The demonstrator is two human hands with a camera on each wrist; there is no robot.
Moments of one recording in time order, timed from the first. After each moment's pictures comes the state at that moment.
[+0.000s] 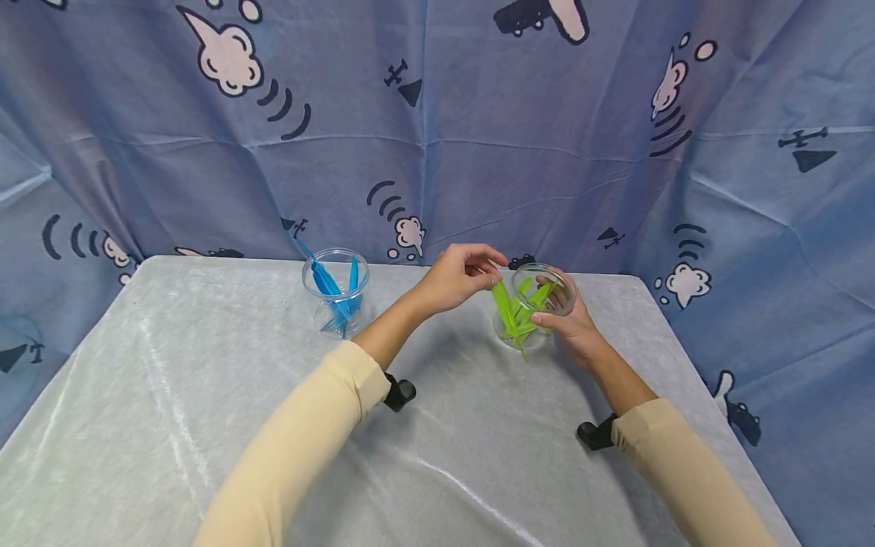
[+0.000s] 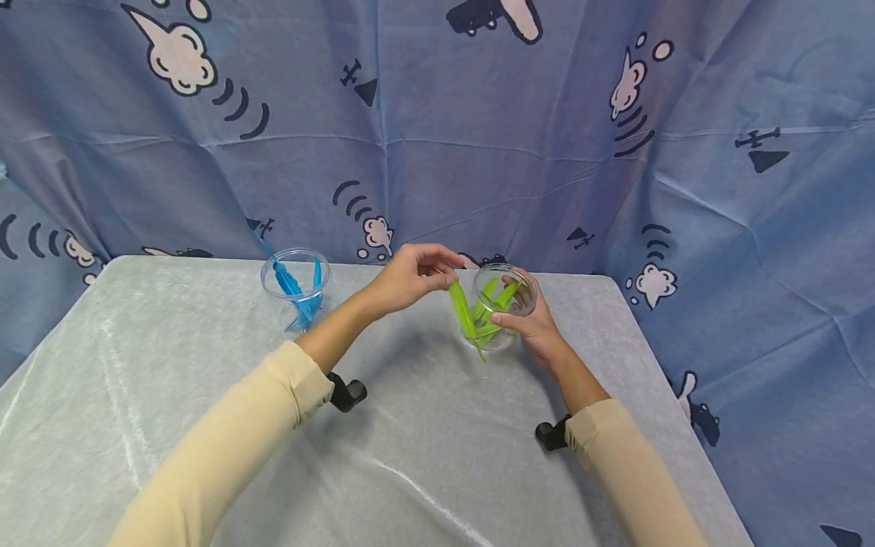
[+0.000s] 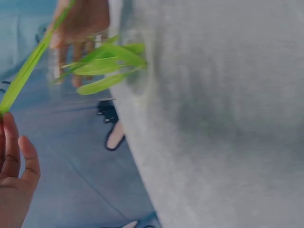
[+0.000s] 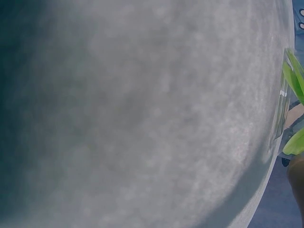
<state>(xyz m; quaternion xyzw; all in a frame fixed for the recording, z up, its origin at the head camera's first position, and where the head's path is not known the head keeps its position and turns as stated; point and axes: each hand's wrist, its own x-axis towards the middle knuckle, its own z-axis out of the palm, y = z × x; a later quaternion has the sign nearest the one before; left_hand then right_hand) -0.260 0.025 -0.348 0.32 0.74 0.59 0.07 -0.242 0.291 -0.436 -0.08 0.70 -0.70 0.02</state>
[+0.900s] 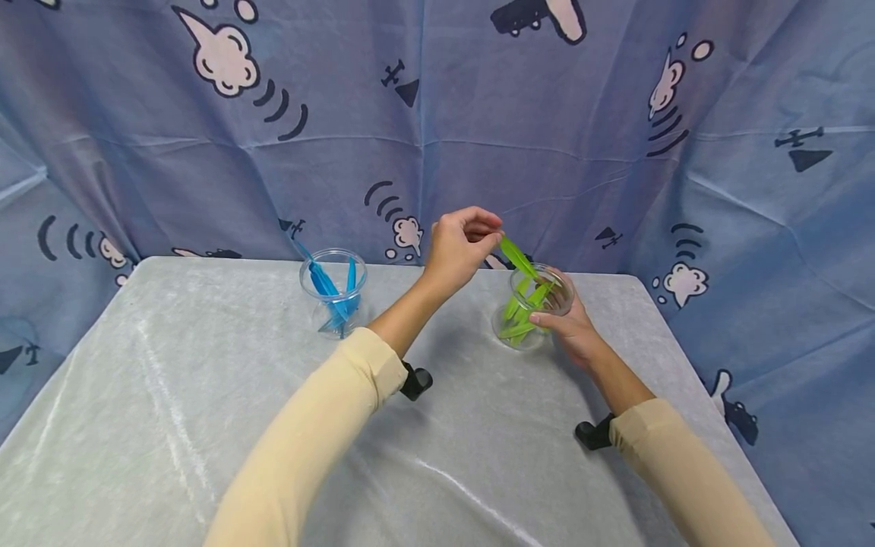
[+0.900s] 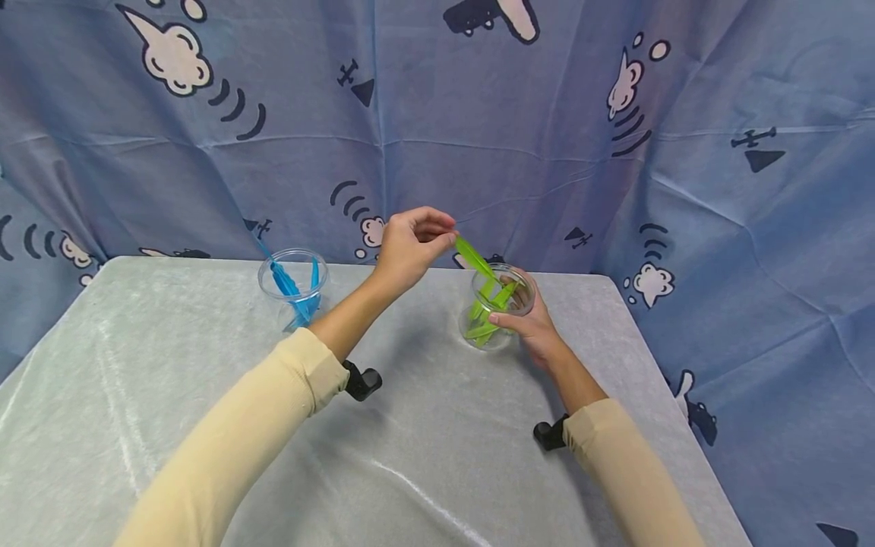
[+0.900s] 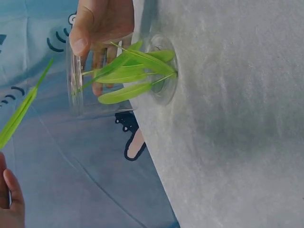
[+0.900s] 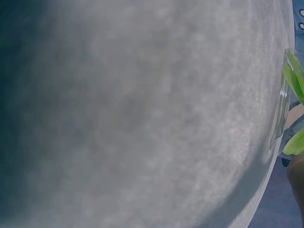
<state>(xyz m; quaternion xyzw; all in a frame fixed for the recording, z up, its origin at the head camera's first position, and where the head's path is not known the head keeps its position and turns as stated) -0.265 0.043 -0.322 0.23 0.72 0.65 -0.10 -0.240 0.293 -0.433 -0.06 0.72 -0.69 0.04</state>
